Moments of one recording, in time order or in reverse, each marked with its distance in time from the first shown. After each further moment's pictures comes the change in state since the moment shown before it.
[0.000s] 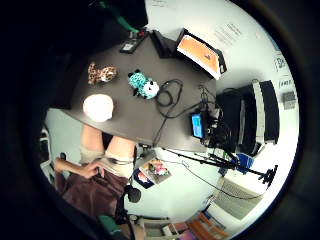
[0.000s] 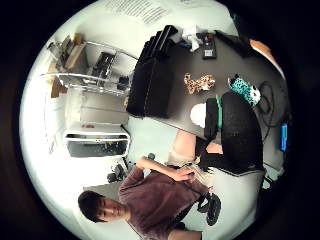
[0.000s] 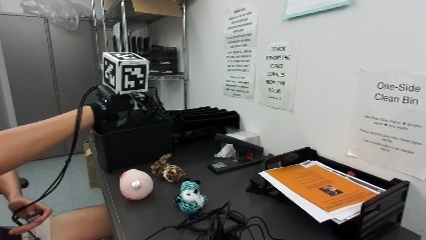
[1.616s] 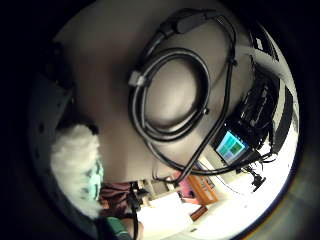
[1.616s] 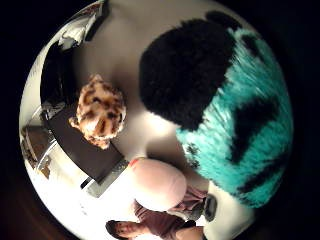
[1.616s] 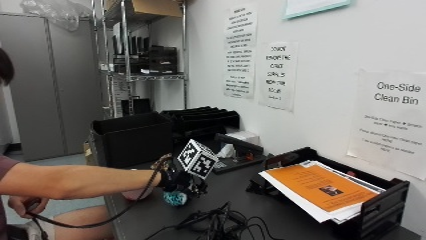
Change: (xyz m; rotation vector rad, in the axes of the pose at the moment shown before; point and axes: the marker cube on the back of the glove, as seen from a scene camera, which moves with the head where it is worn) arm 0.102 -0.152 0.255 -0.521 0.001 0.353
